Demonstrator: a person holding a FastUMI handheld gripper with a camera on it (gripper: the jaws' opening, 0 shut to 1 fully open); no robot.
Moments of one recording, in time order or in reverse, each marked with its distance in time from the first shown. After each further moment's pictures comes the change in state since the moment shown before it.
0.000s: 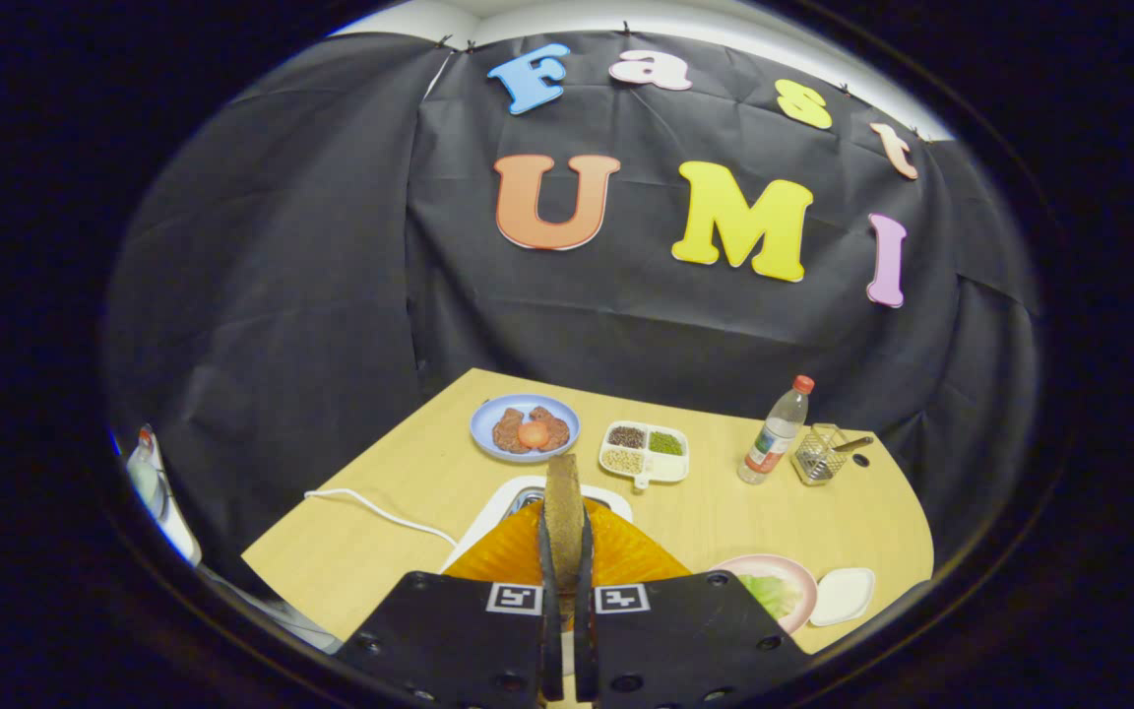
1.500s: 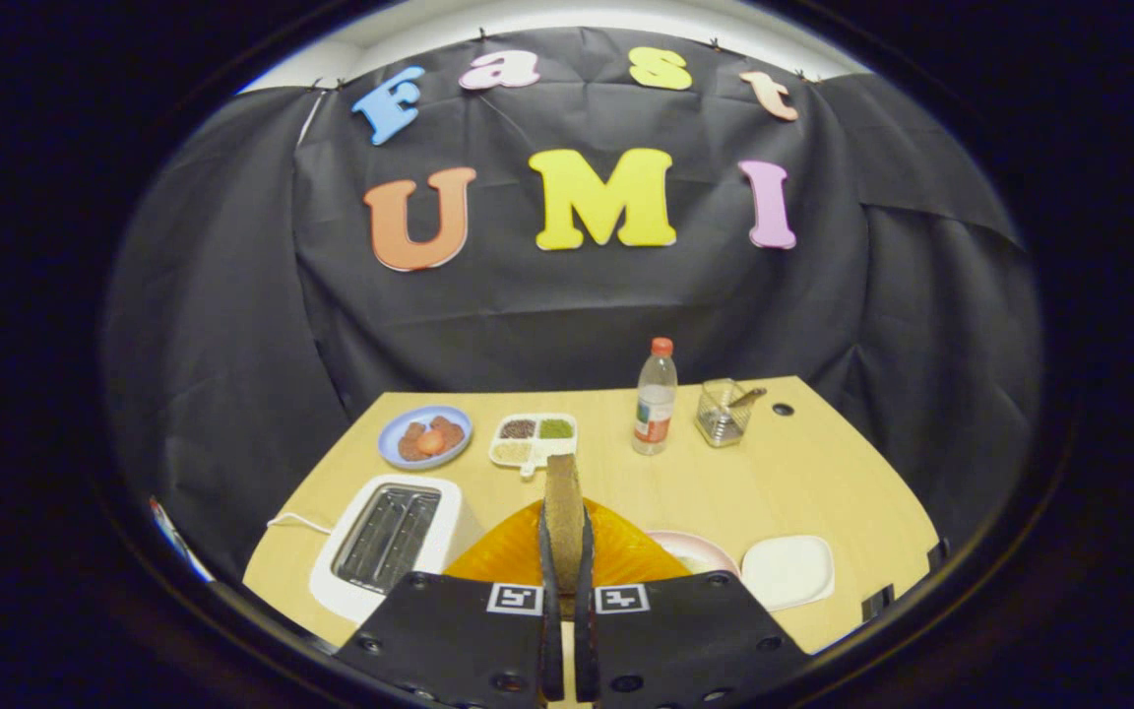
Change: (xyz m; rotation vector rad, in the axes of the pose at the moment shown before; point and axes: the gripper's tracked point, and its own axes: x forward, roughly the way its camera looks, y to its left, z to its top) arm -0.022 -0.163 -0.032 0.243 0.039 -0.165
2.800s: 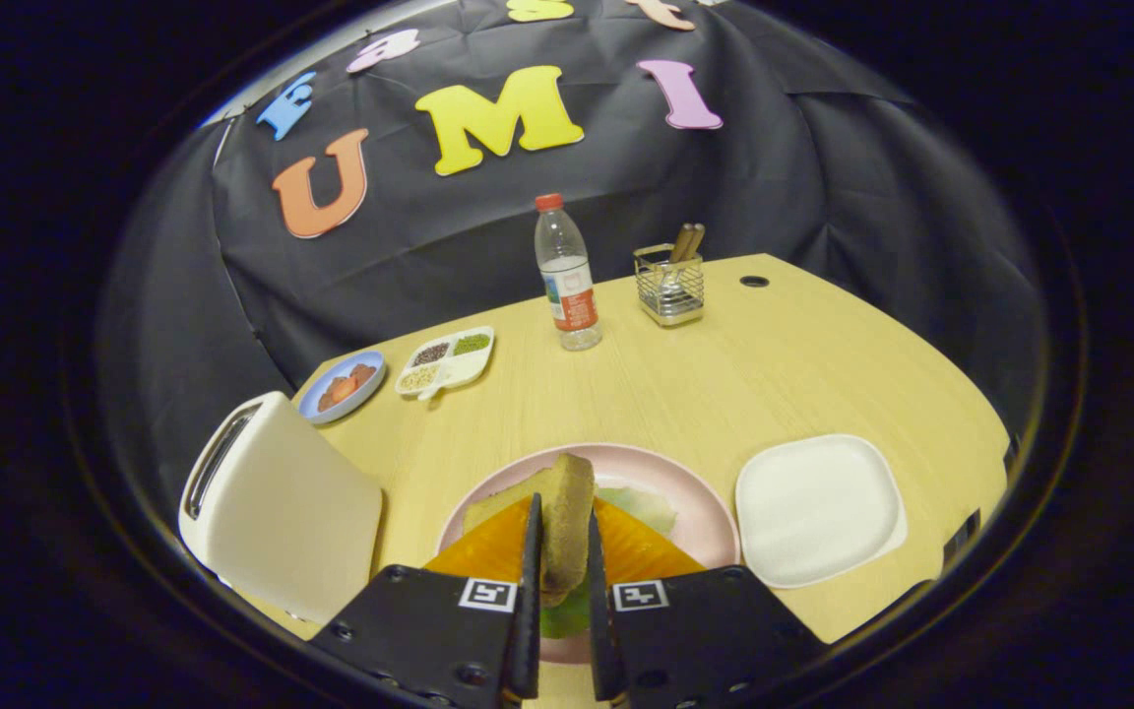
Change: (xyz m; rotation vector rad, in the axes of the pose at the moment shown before) arm 0.084 -0.100 -0.115 0.202 0.118 0.002
